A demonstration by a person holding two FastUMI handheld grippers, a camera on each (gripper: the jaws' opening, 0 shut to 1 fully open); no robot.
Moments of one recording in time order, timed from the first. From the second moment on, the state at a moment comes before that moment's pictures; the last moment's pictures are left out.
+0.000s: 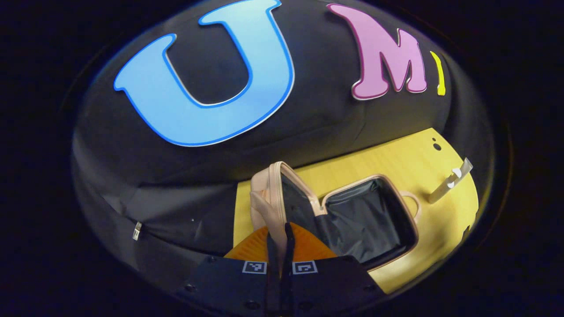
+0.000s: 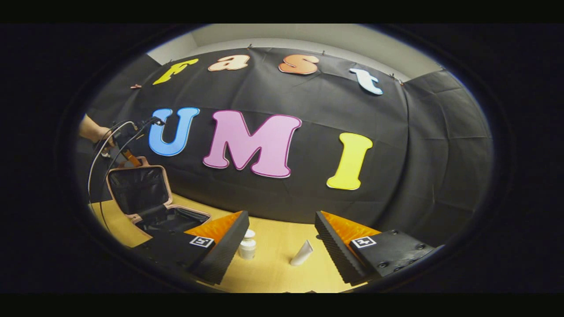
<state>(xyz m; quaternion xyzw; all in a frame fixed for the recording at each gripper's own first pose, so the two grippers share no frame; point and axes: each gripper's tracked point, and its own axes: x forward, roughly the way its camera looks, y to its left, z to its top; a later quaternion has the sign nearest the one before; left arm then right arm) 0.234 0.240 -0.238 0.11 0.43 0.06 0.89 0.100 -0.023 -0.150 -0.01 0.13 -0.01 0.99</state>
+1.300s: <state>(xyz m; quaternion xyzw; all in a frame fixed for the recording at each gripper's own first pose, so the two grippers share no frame) 0.212 0.326 -0.302 0.06 0.27 0.16 0.95 0.034 0.001 -0.169 -0.05 0.17 -0.05 0.98</state>
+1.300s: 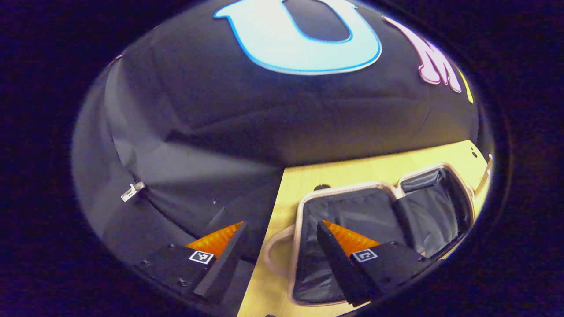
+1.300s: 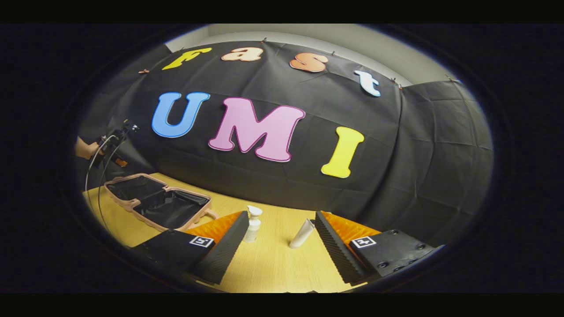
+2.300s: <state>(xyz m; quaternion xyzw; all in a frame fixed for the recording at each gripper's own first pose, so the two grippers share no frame) 0.200 -0.179 -0.330 -0.05 0.12 -0.09 0.99 0.089 -0.097 -0.231 -0.07 0.13 -0.08 0.99</state>
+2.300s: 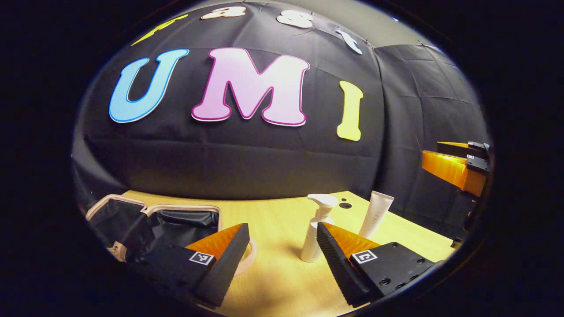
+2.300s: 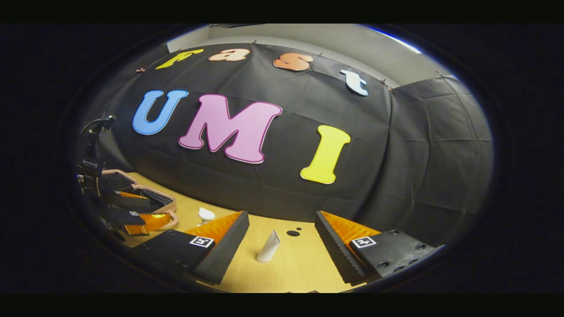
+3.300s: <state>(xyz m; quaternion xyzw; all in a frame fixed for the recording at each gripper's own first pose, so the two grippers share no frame) 0.296 -0.266 -0.433 -0.02 0.20 -0.13 0.97 0.085 -0.119 -0.377 -0.01 0.26 -0.07 0.96</state>
